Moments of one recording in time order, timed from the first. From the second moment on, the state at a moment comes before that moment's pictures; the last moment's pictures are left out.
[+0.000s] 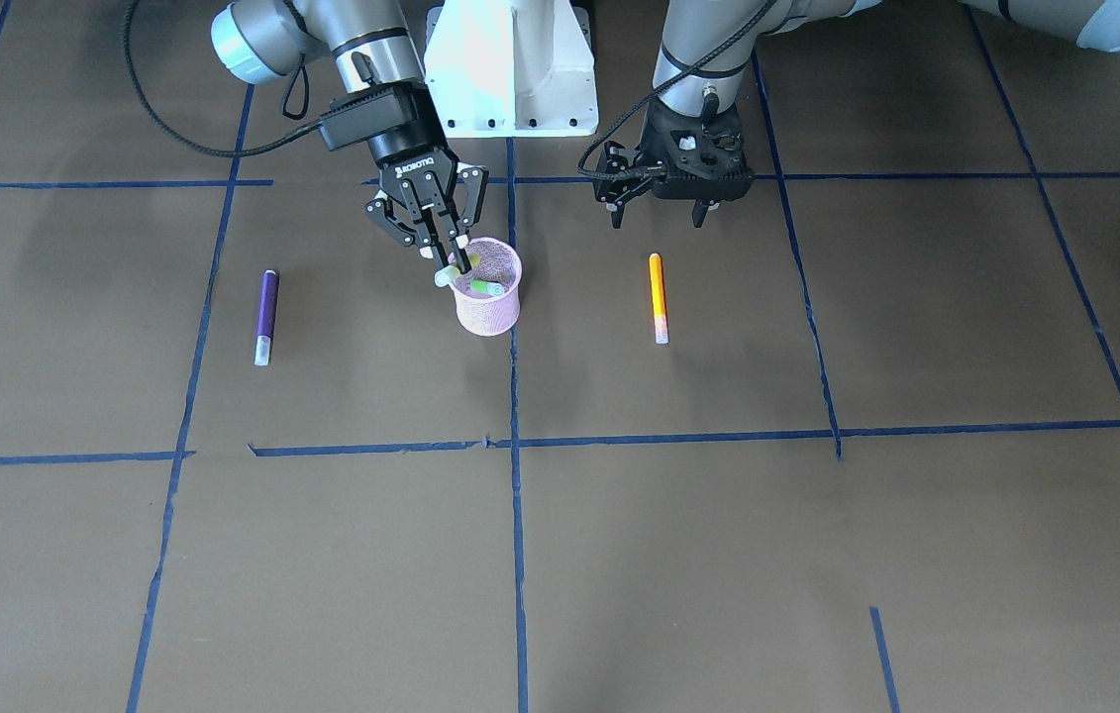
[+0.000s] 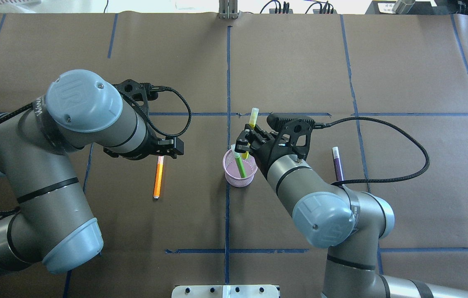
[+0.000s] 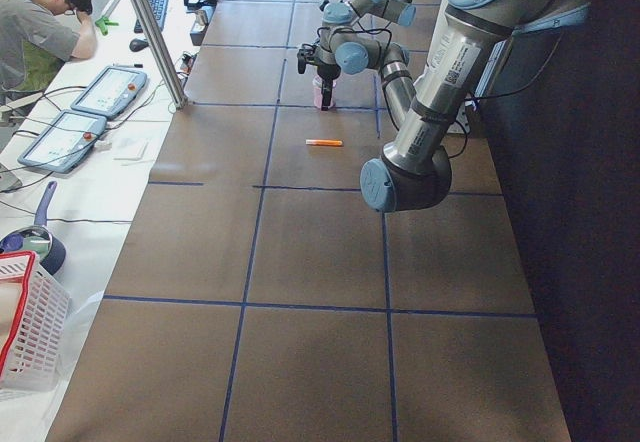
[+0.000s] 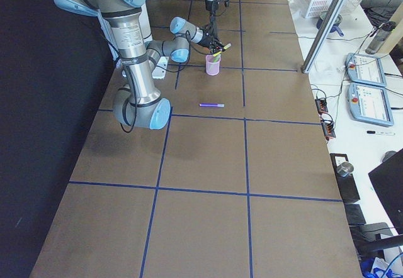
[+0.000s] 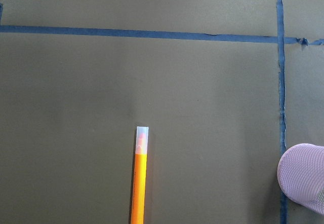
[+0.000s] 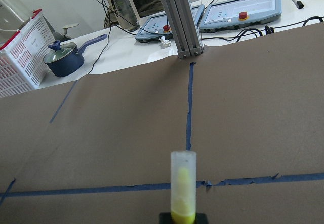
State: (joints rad) left arm -0.57 -2.12 -2.01 -1.40 -1.86 -1.21; right arm 0.26 -1.12 1.87 -1.04 0.95 1.31
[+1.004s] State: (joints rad) left arm -0.57 -2.12 -2.01 -1.40 -1.86 -1.21; right arm 0.19 -1.11 1.81 -1.05 0.81 1.32
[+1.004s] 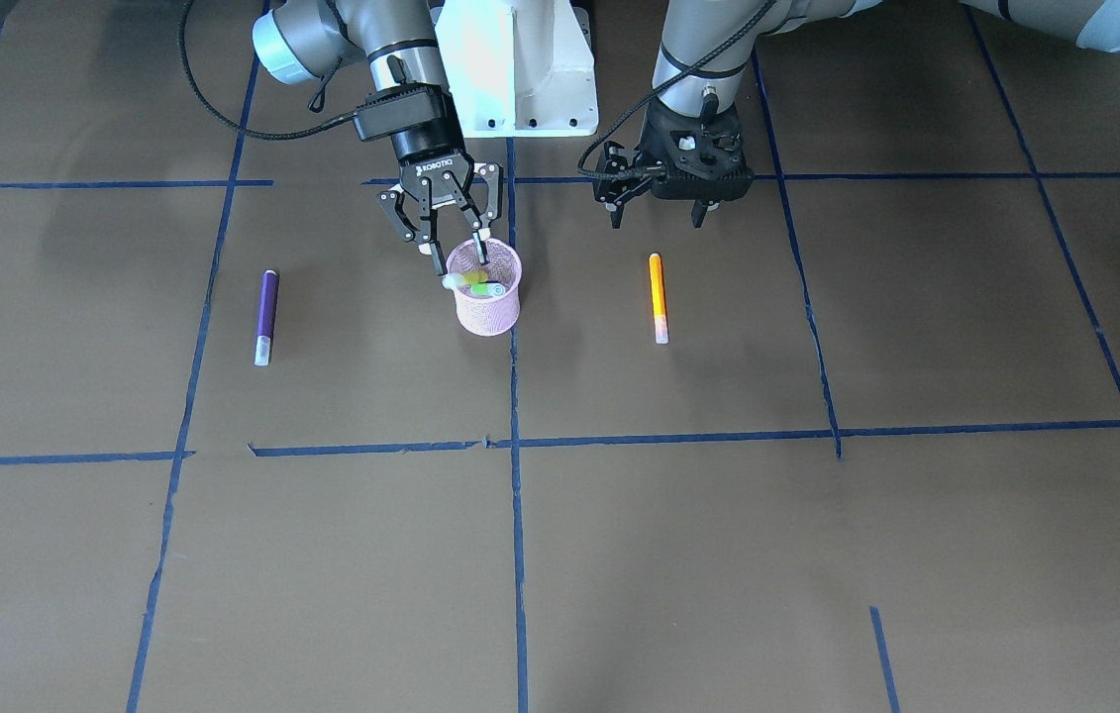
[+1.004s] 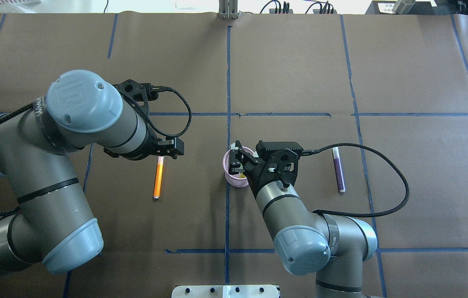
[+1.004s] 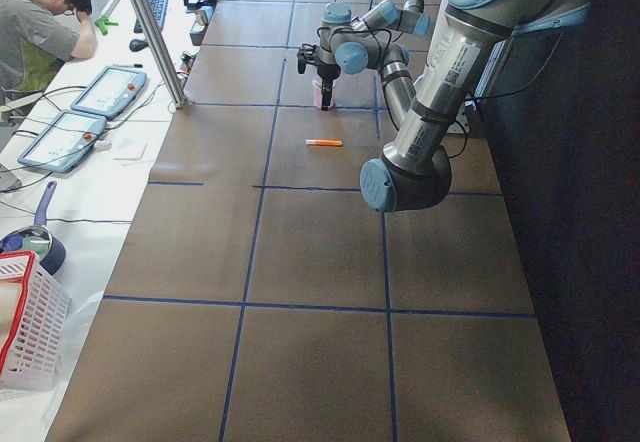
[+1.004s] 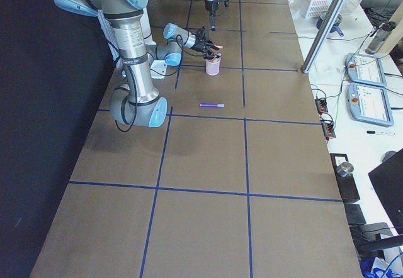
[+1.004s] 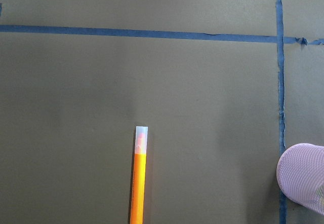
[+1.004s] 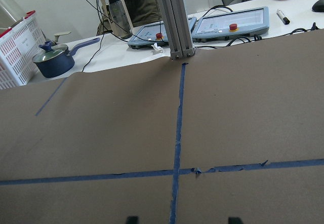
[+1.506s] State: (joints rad) left arm -0.57 -2.12 -2.01 -1.40 -1.86 -1.22; right arm 0.30 -1.10 1.86 -1.13 1.05 1.33
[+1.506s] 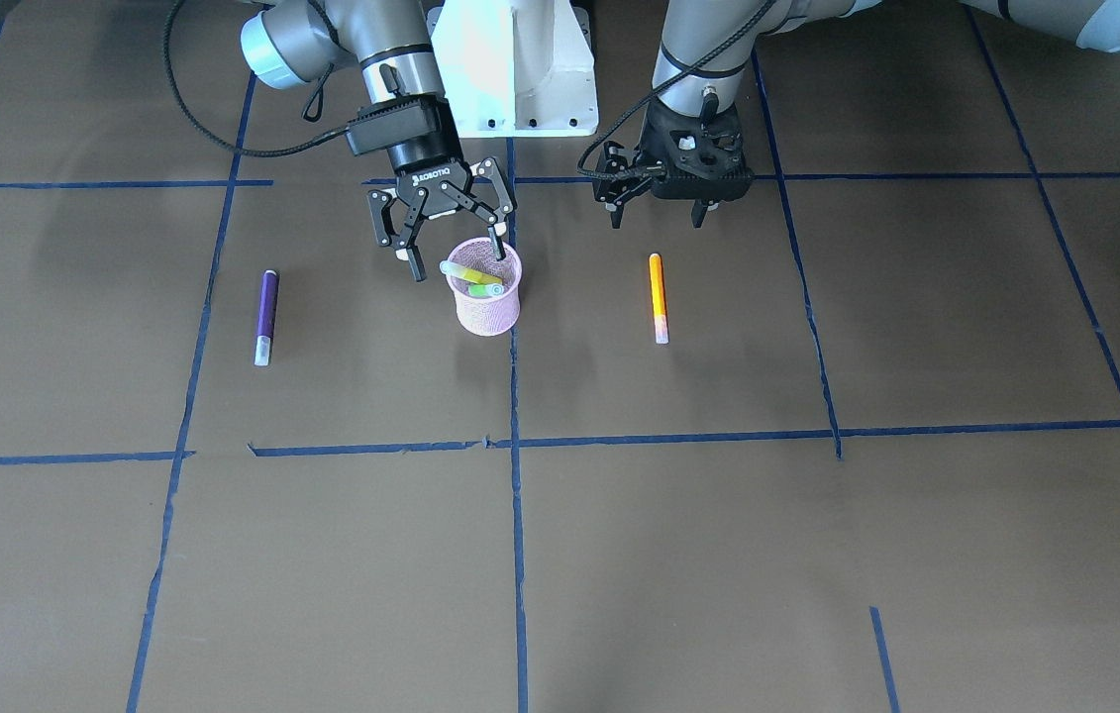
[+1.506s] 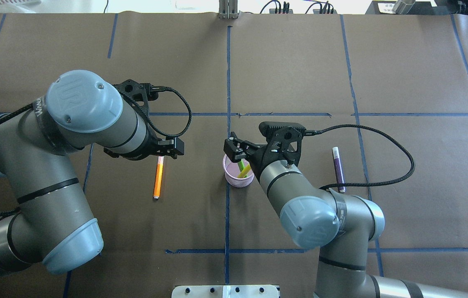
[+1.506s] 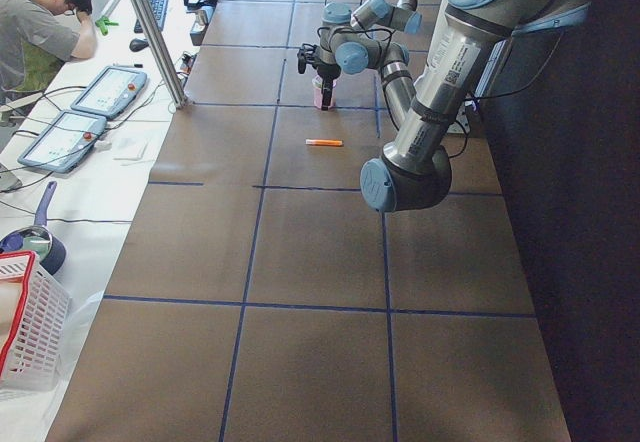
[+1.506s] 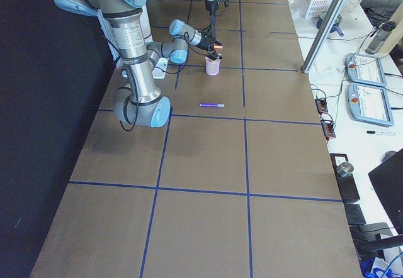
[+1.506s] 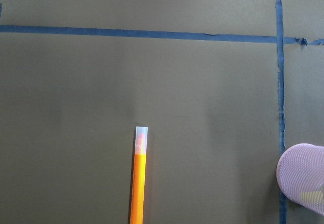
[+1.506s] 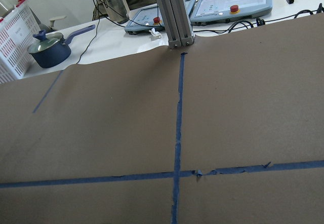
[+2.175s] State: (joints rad) left arm -0.56 -2.11 -1.91 -1.48 -1.86 -1.24; right arm 0.60 -1.06 2.00 -1.64 1.75 1.29
